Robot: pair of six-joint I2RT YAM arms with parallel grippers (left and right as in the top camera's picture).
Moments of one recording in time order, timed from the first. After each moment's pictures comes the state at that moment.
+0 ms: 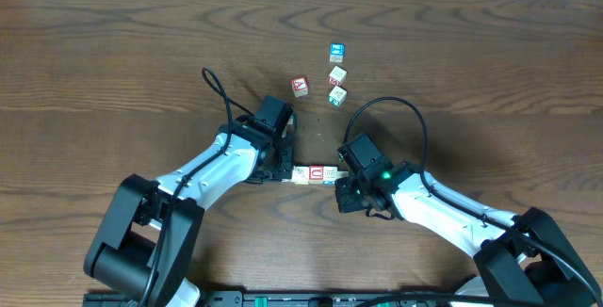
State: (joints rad) left arm -0.48 1.73 0.94 -0.59 0.13 -0.43; right arm 0.65 1.59 0.73 -0.43 -0.12 0.48
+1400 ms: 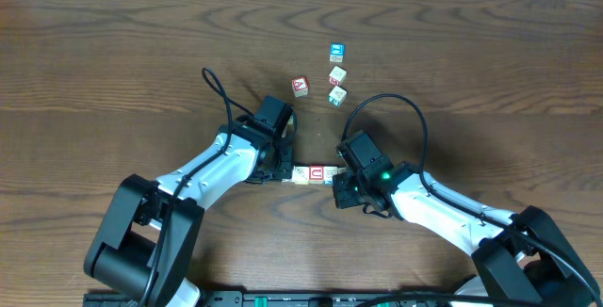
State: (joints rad) left arm -0.48 1.73 0.94 -0.59 0.13 -0.43; right arm 0.65 1.60 0.72 -0.35 -0.12 0.49
